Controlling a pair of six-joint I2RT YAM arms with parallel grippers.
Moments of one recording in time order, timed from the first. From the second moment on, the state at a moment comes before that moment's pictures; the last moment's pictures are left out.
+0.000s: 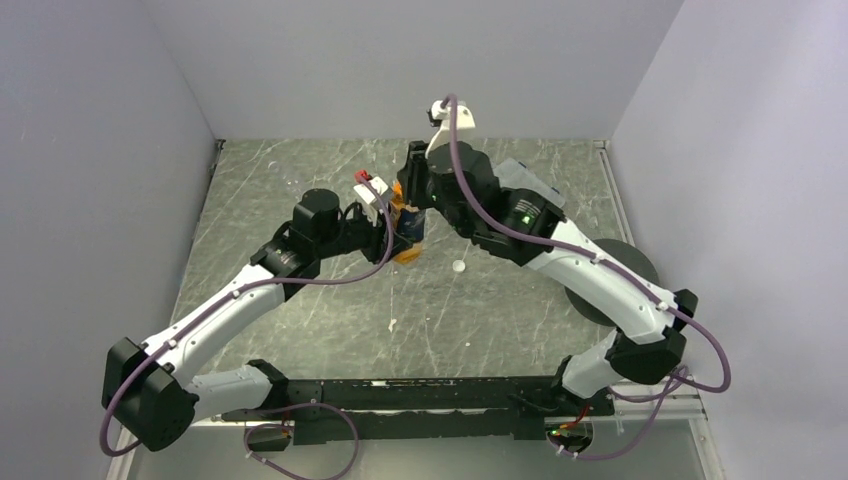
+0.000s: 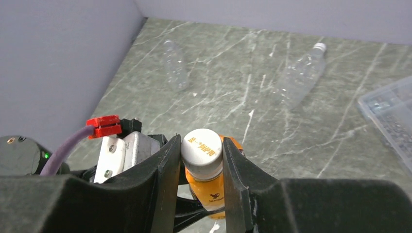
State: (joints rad) left arm -0.60 1.13 0.92 -0.07 0.44 -0.10; right arm 1.02 1.47 1.79 -0.63 0.51 0.46
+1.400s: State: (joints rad) left arm -0.60 1.06 0.90 -0.16 0.47 -0.12; right arm 1.10 1.54 1.93 -0.90 0.63 0.50
